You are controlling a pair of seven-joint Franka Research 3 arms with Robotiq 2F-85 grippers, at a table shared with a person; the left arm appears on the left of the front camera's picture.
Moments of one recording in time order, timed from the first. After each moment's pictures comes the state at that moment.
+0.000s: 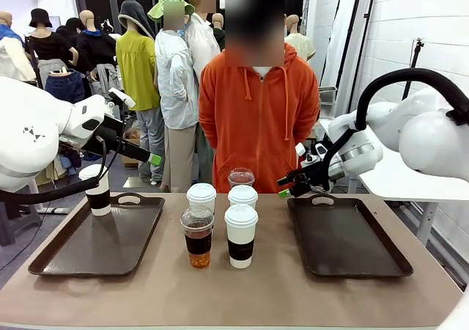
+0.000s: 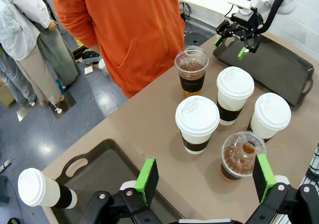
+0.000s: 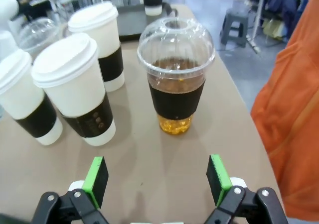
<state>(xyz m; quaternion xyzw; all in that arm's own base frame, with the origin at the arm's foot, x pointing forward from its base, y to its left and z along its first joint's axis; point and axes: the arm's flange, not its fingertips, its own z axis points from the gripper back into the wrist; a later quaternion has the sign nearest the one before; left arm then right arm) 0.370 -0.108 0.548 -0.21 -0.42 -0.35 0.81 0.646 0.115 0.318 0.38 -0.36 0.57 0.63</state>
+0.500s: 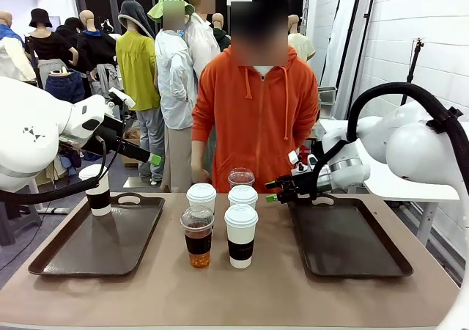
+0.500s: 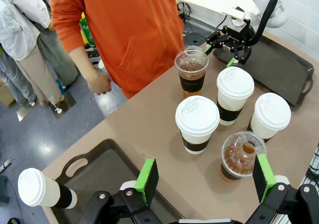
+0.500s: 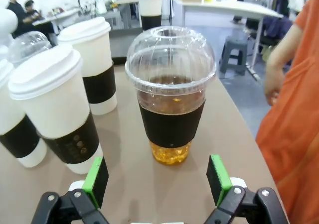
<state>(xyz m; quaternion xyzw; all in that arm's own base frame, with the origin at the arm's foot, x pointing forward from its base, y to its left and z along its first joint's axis) 0.370 -0.109 0.548 -0.21 -0.42 -0.35 0.81 0.656 0.147 0.276 0.43 -0.42 0.54 0.59</state>
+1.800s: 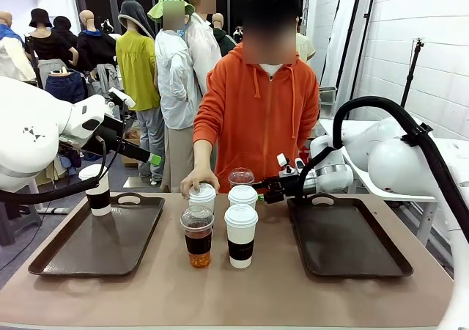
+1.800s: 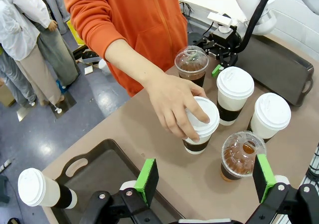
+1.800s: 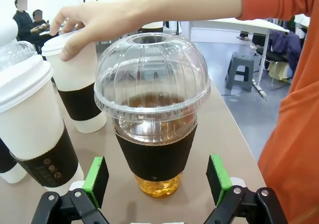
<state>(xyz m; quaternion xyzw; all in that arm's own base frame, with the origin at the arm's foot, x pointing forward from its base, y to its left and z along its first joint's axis) 0.370 -0.109 0.548 -0.21 -0.42 -0.35 0.81 0.683 0.187 0.254 0.46 -0.43 0.54 0.56</state>
